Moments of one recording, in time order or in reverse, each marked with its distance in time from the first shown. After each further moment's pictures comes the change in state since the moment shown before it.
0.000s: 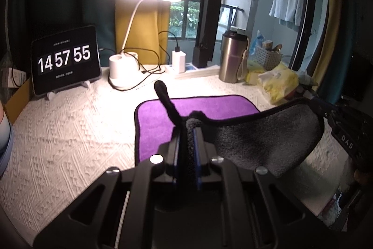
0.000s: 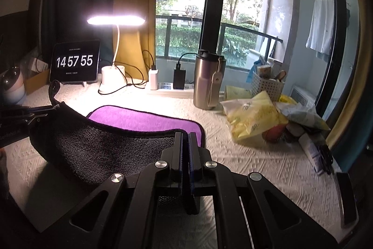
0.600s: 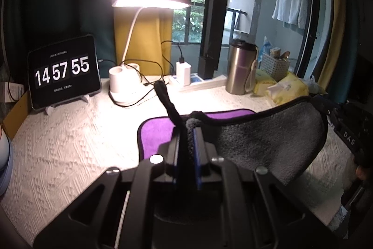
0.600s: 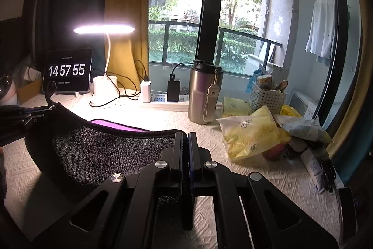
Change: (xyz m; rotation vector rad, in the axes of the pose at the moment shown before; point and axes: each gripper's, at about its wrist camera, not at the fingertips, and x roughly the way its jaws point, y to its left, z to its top) left arm 0.027 0.005 0.030 0.009 -0.022 0.027; right arm 0.030 -0.015 0.024 0.007 -0.034 -0.006
